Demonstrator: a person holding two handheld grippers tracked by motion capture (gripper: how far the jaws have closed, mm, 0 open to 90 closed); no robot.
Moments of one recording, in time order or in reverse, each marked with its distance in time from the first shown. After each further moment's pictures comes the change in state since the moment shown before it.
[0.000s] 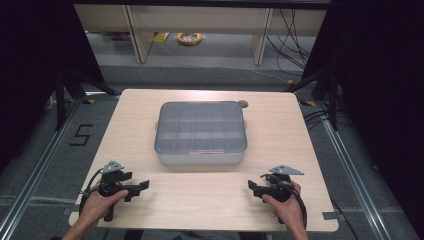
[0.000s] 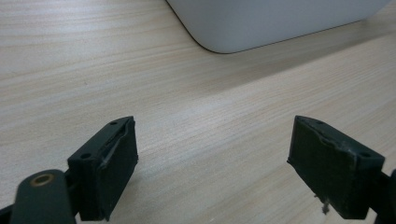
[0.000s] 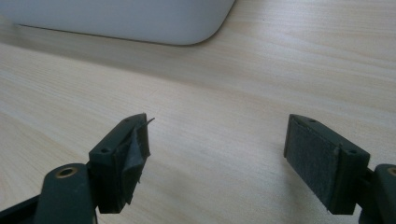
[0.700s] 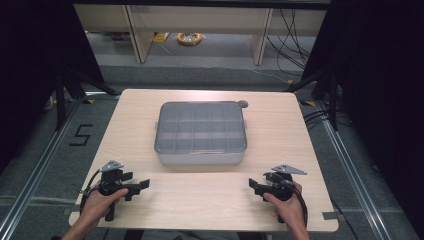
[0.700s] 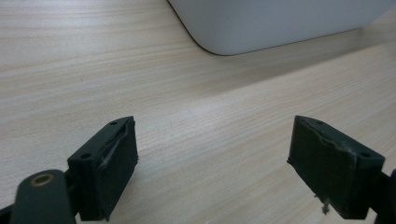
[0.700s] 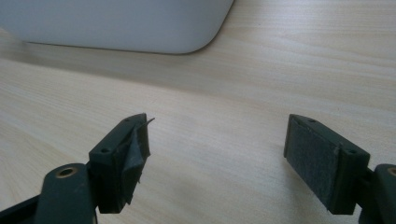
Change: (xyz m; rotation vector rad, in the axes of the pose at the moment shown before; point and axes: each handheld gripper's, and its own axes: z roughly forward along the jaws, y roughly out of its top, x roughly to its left) left arm 0.002 0.002 0.002 -0.006 -0.024 -0.060; right arm -0.005 0.001 0.000 -0.019 0.029 0.057
